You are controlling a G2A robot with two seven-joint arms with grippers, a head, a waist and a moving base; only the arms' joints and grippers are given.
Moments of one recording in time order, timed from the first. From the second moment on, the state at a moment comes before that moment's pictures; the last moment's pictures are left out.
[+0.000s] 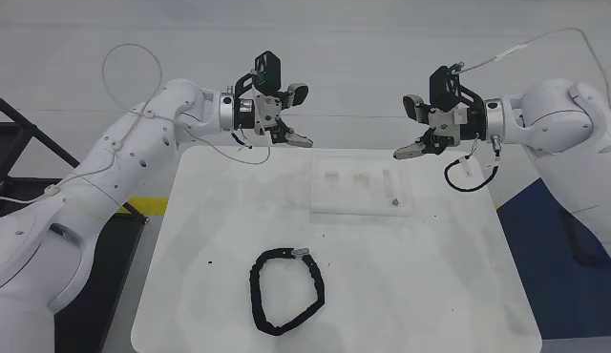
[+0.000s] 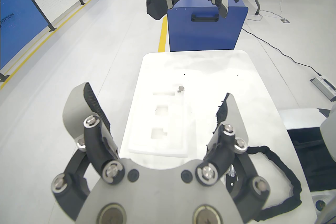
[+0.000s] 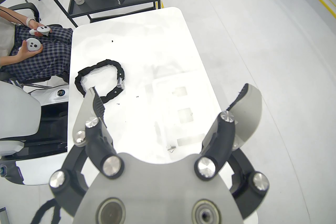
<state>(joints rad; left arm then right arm) 0.20 -0.93 -0.29 -1.08 0.62 -1.01 0.13 -0.40 -0.88 0.74 -1.24 -0.14 -1.01 0.81</state>
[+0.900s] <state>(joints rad) 0.20 -0.93 -0.29 -1.08 0.62 -1.01 0.13 -0.43 -0.88 0.74 -1.24 -0.15 -1.00 0.78</state>
